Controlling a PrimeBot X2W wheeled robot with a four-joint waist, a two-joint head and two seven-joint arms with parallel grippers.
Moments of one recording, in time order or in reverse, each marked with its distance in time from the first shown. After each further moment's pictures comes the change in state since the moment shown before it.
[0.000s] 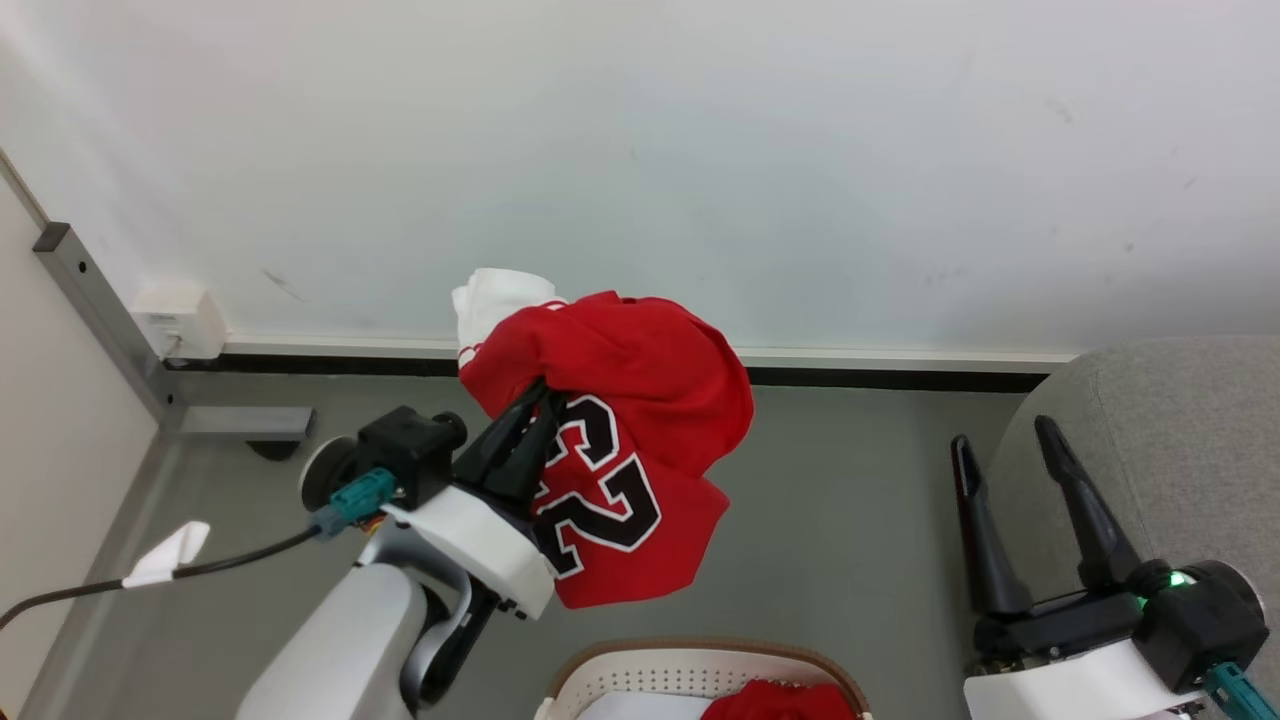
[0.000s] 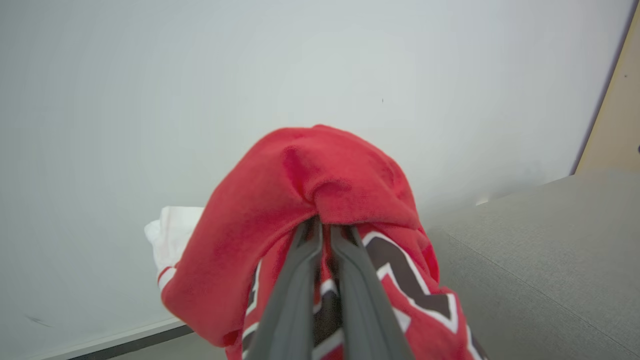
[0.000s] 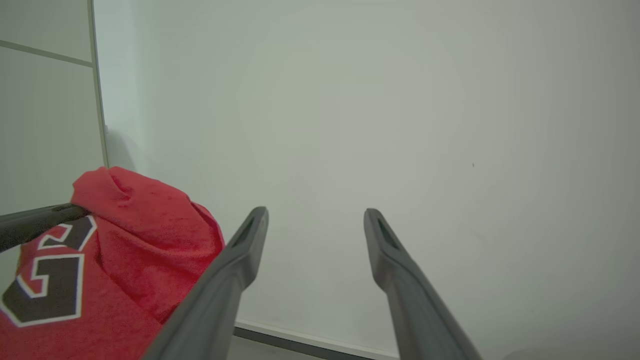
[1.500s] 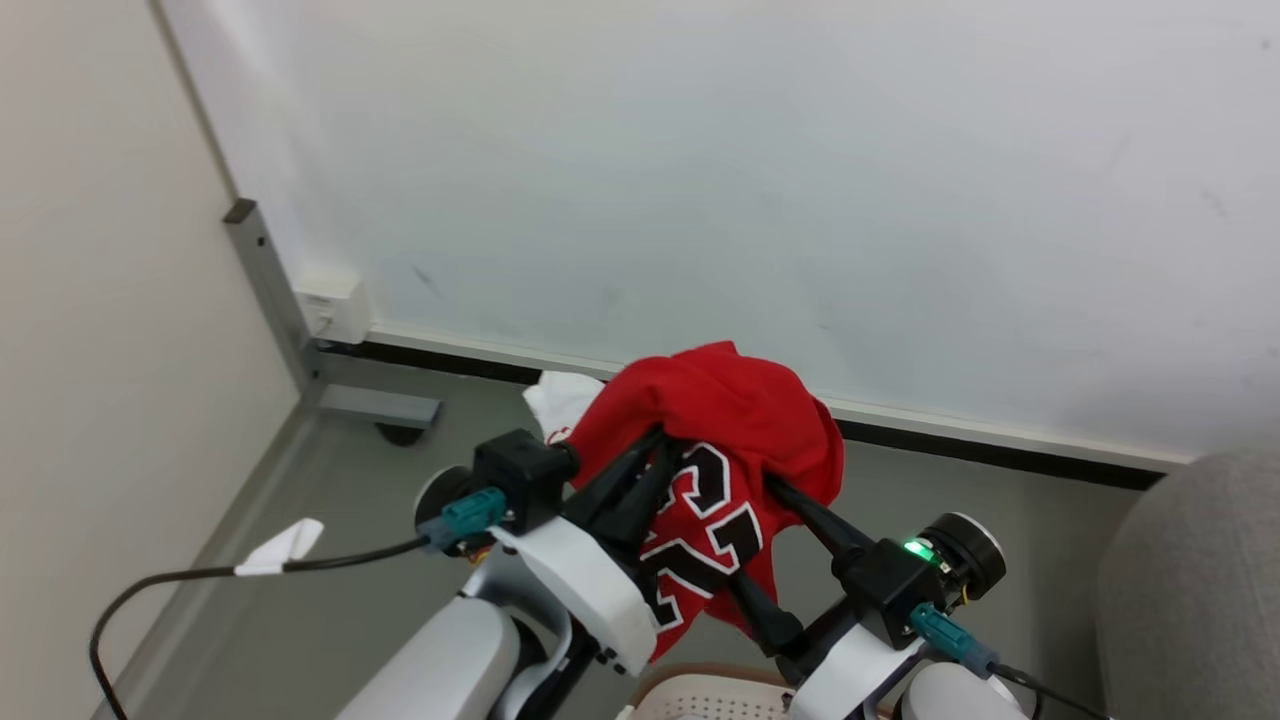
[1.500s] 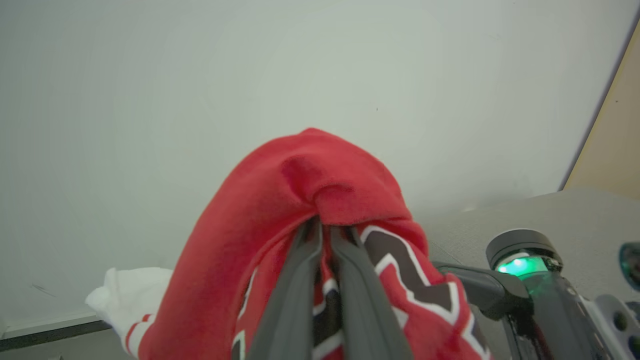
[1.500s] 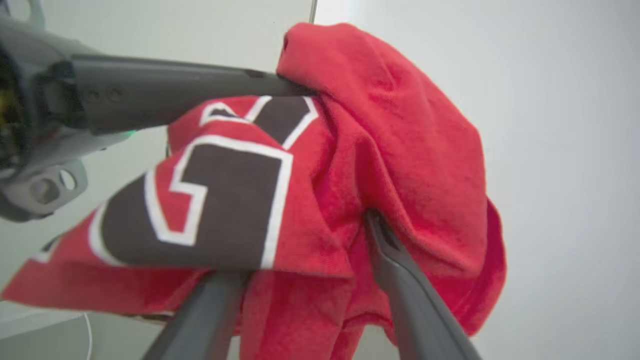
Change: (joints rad) left arm 0.022 -0.053 -0.104 -0.135 -0.079 0.000 0.136; right arm -0.295 -0.005 0.490 0.424 0.027 0.000 0.002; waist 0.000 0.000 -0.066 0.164
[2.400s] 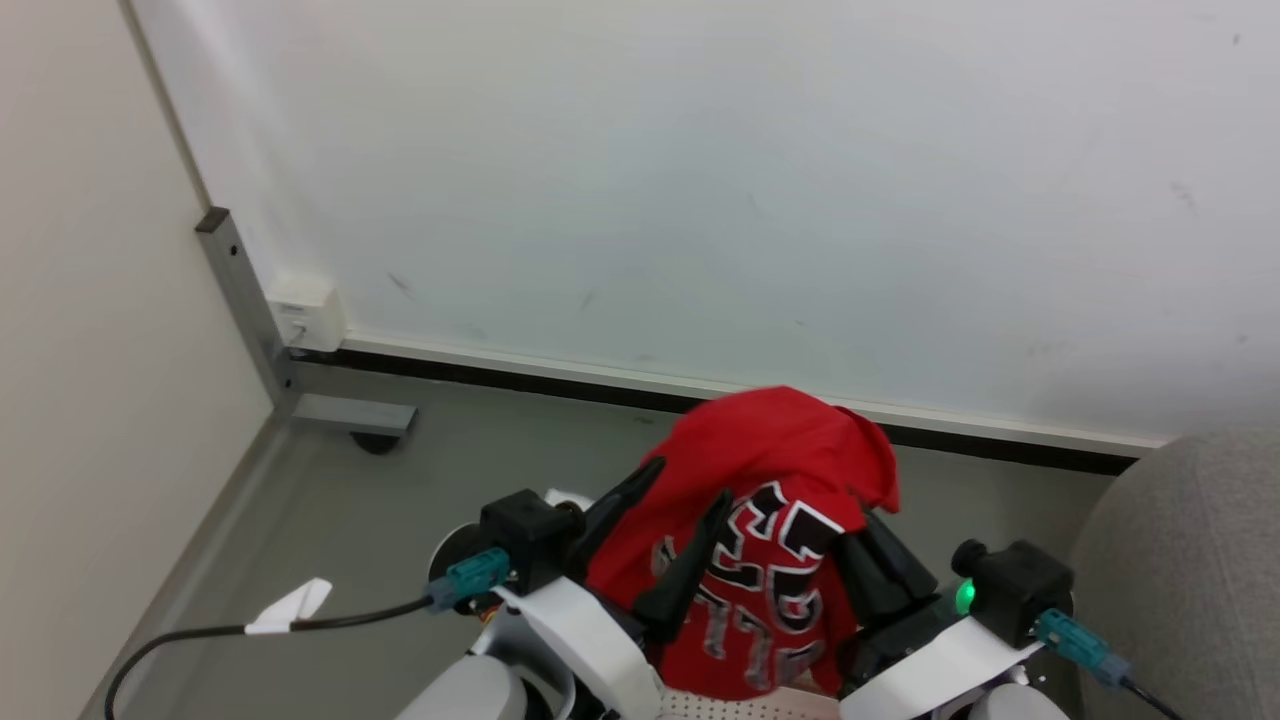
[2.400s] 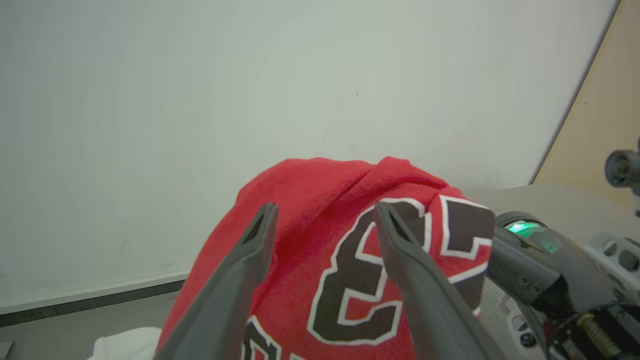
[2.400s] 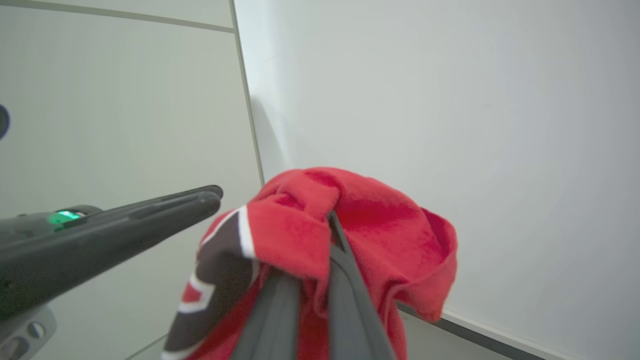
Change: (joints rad) left arm 0.067 -0.002 -0.044 -0.001 -0.025 -0.009 -0.046; right arm 0.125 -0.009 -0.131 -0.138 0.204 0.000 0.000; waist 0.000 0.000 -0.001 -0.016
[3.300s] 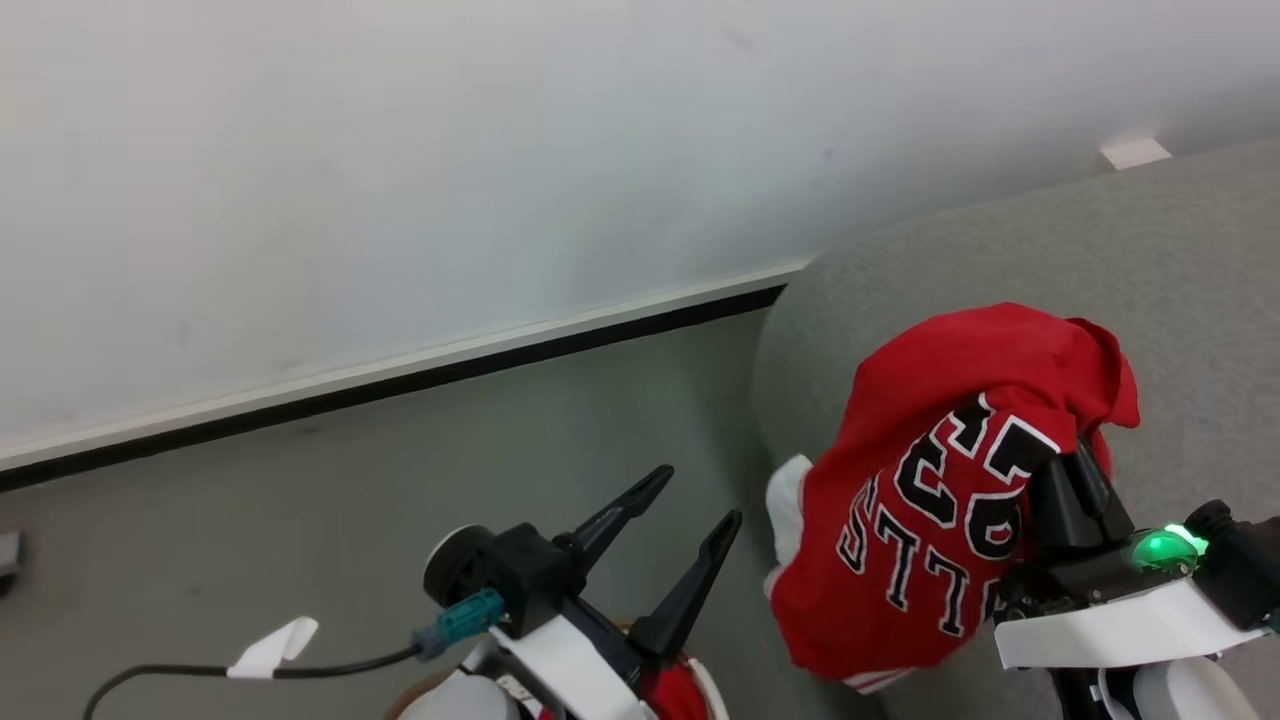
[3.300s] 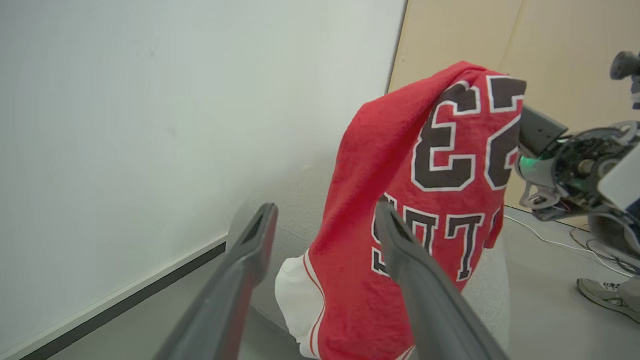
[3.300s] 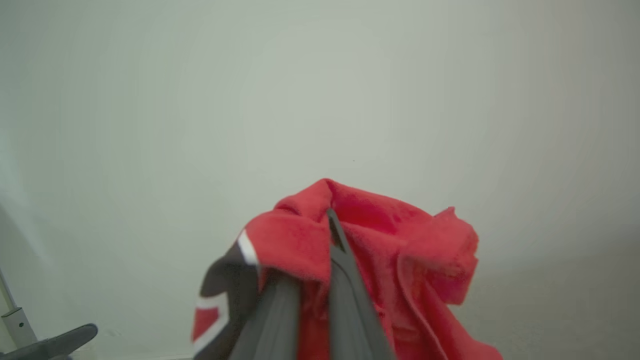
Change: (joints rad) left arm 0.022 0.051 -0.046 -0.045 0.049 -0.023 -0.105; right arm 0.074 -0.078 -0.288 -0.249 0.059 0.000 0.000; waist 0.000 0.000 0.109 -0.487
